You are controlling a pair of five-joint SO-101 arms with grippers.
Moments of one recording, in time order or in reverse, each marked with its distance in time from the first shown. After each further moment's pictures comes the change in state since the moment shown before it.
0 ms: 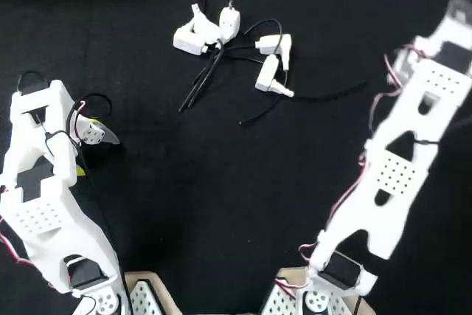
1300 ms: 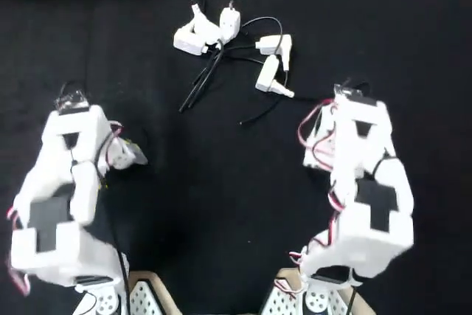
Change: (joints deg) left arm 11.8 -25.5 31.3 -12.3 -4.9; right arm -17.9 -55.0 115.4 -30.9 -0.2
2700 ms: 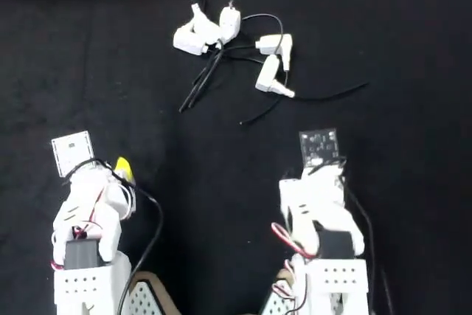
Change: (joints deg) left arm 3.6 -103.3 58.5 -10.6 -13.4; right arm -12.6 -102.9 68.0 -16.3 8.1
